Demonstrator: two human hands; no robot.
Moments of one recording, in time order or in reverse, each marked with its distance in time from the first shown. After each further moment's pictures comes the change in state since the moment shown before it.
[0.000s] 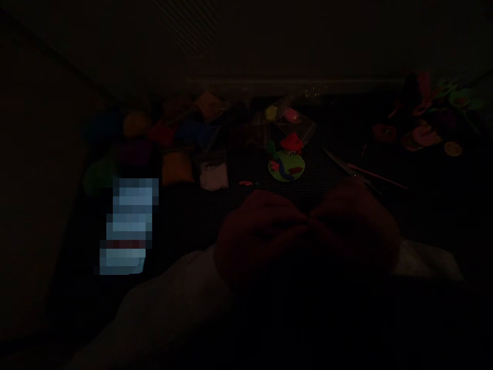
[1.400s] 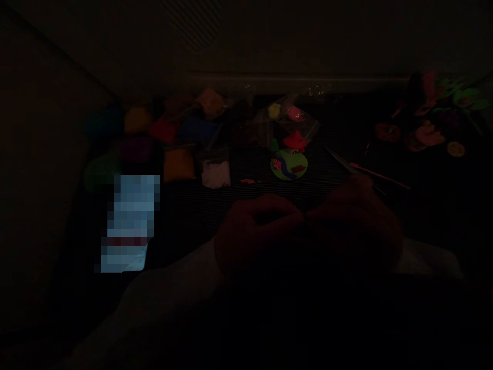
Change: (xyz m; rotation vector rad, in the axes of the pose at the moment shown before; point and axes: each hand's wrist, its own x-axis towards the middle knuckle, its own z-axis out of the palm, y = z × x) left_hand 0.006 -0.002 -0.006 -0.351 -0.143 -0.458; right_hand 0.000 0.003 -0.001 -0.036 0.014 -0.113
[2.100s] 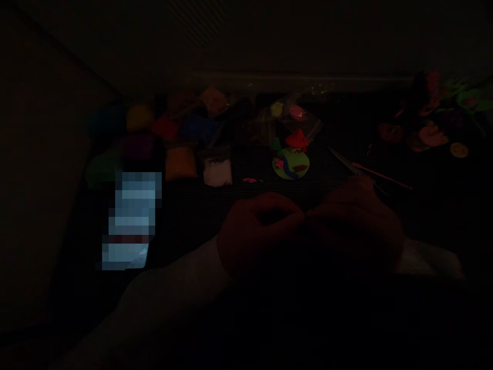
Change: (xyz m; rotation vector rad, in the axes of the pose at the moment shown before) left_hand -0.002 0.001 0.002 0.105 0.047 0.057; right_hand 0.000 -0.001 0.001 -0.025 -0.035 0.015
